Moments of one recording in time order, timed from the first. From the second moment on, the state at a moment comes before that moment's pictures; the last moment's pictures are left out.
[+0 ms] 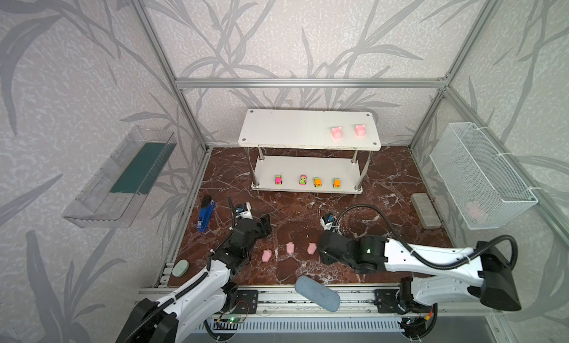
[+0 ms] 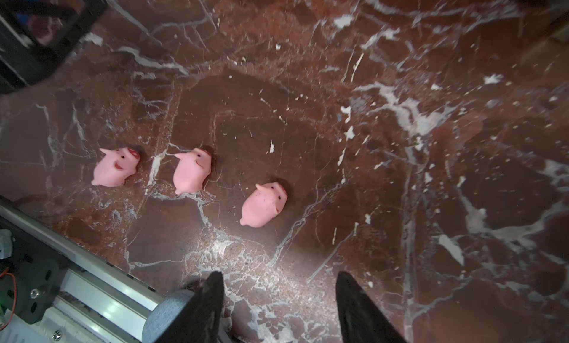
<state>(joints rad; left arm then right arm) -0.44 0.85 0.19 0.16 -0.24 -0.61 1.25 1.34 0.88 -0.61 0.33 0.89</state>
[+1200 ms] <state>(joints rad) -0.71 0.88 0.31 -0.01 -0.08 -0.50 1.07 1.39 0.81 -0.61 0.15 1.01</state>
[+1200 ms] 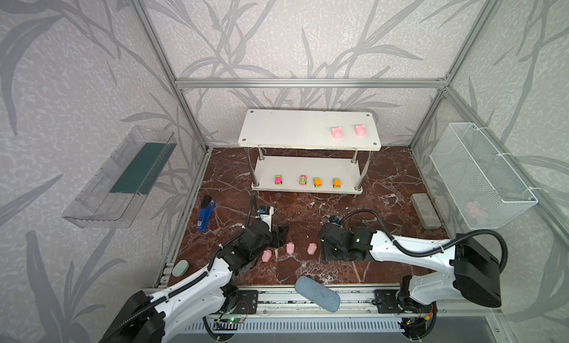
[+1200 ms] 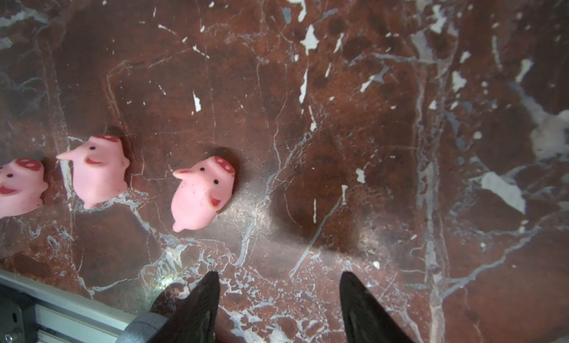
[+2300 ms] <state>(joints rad) -1.11 1.41 0.63 -0.21 -0.04 -0.44 0.55 0.69 0.44 -0.72 0.18 0.92</state>
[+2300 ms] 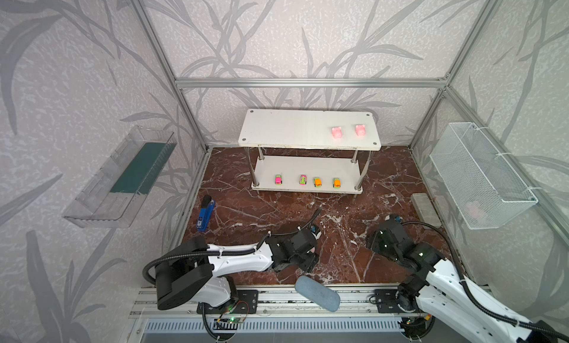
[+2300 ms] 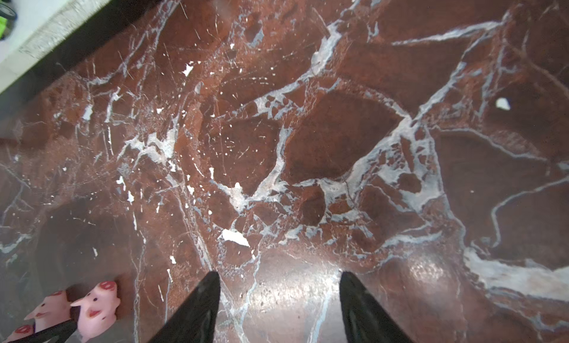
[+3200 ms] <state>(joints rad) -1.10 1.53 0.71 -0.19 -0.18 -0.46 0.46 0.75 0.40 -0.62 0.08 0.86</state>
